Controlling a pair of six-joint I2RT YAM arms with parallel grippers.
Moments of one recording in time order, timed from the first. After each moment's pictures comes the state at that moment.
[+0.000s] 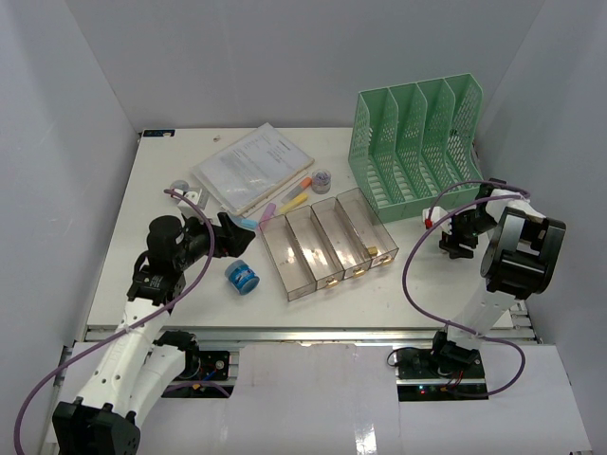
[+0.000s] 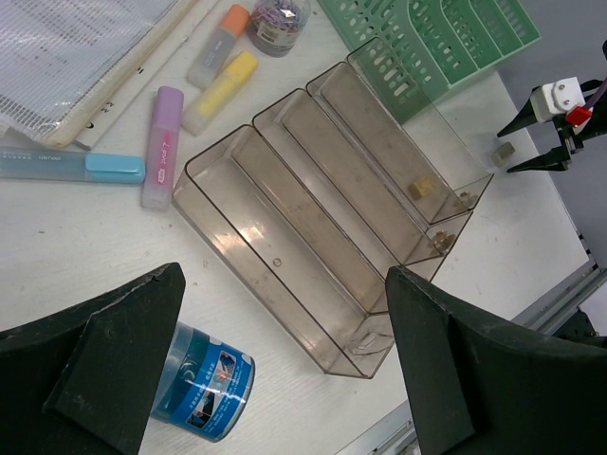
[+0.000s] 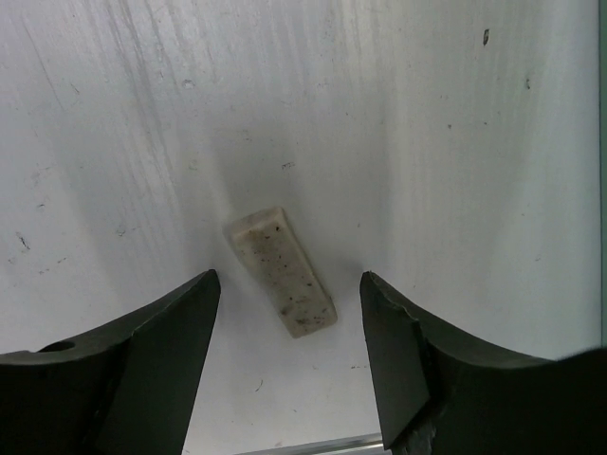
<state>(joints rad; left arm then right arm) -0.19 0.74 0.60 -0.17 0.40 -0.36 -0.31 1.82 1.18 -0.91 -0.39 -1.79</state>
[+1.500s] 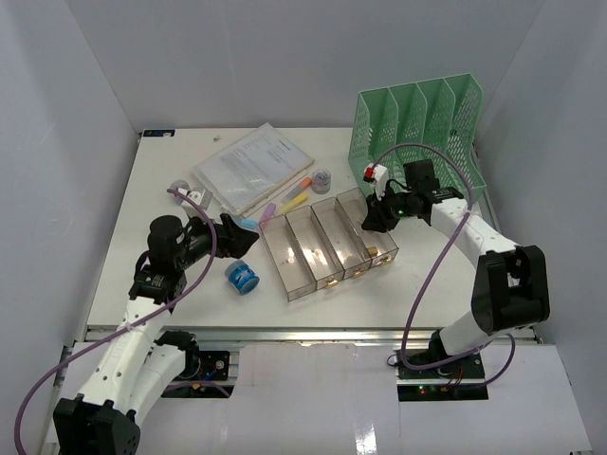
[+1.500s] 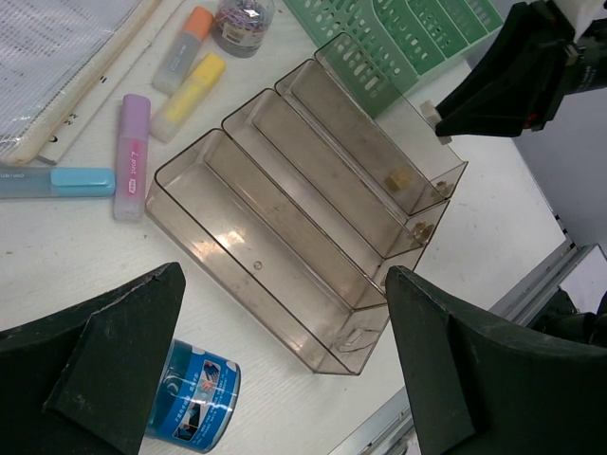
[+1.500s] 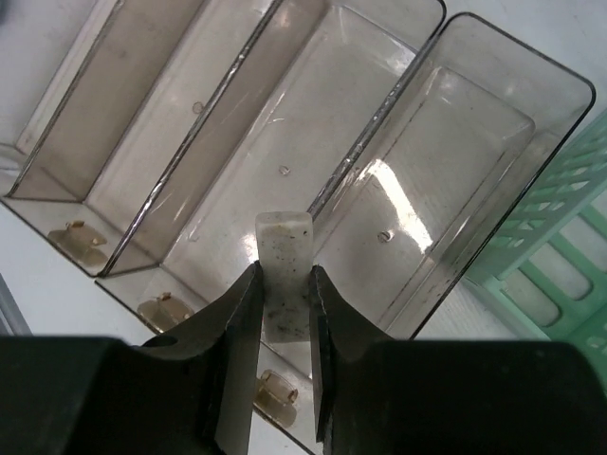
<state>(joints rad) -0.19 0.75 0.59 -0.12 0.48 -0.36 0.25 1.52 1.08 -0.48 -0.68 -0.51</state>
